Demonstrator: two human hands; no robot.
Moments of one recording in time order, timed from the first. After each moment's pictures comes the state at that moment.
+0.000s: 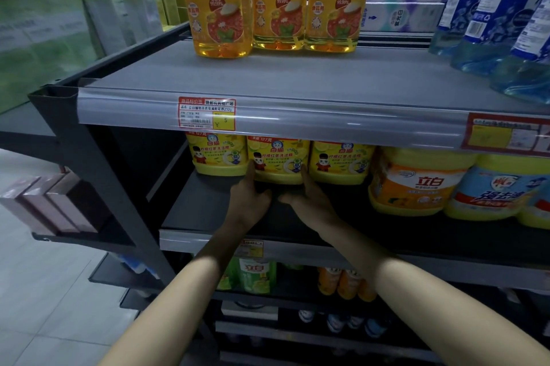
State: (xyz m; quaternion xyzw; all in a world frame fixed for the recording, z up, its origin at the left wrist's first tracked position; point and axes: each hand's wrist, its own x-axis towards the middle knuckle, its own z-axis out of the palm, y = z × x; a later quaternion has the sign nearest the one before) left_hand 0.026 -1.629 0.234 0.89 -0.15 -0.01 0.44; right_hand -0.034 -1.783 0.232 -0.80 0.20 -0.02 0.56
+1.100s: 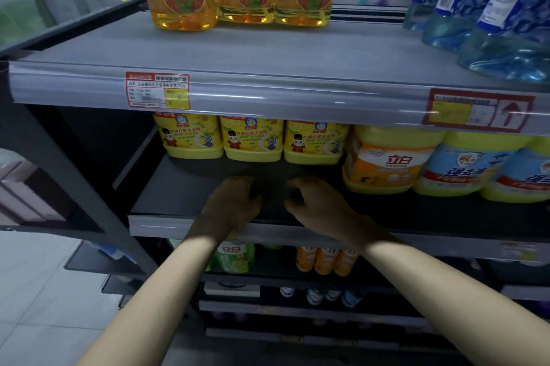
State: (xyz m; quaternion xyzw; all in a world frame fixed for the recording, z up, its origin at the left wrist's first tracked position) left_hand -0.005 -1.640 0.234 0.94 -0.25 -0.09 0.23; right_hand -0.094 -1.833 0.245 -0.96 0.07 0.03 0.25
